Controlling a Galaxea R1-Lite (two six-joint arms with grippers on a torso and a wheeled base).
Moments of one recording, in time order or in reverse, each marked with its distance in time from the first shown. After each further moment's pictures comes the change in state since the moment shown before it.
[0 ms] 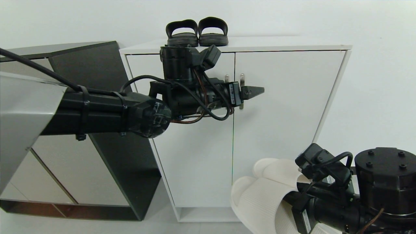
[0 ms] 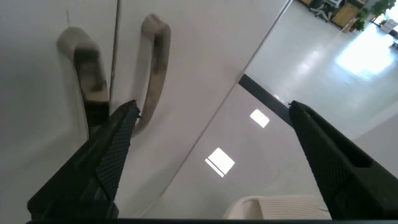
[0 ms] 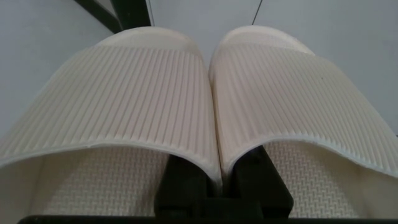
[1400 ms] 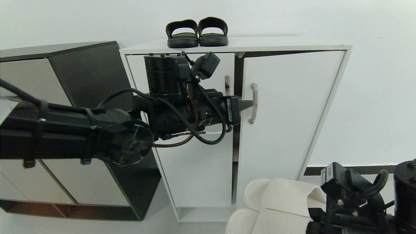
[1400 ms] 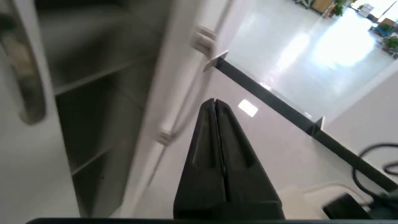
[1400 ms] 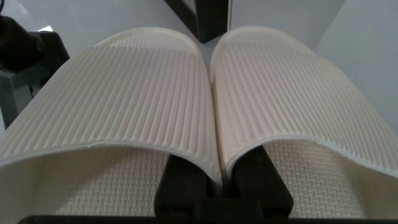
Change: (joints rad) left arm -0.053 -0.164 0.298 -0.147 -0.041 0.014; right arm 0.000 -0.131 0.107 0.010 0.331 -0.024
